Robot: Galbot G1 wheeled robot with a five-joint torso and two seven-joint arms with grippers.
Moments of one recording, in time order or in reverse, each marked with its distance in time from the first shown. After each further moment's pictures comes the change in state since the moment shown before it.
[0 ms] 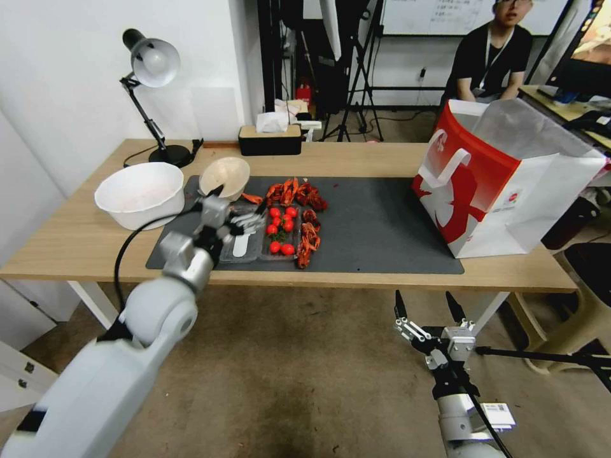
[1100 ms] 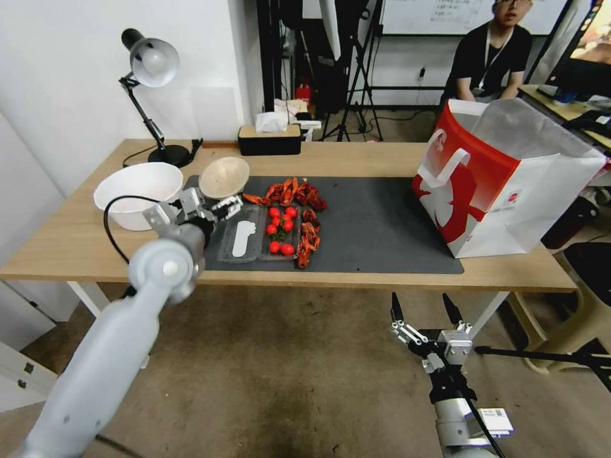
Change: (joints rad) left arm -0.386 -0.088 0.035 0.262 -0.981 0.238 -0.494; right arm -0.013 0.011 -0.002 0.012 -0.014 0.004 0.002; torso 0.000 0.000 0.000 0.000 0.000
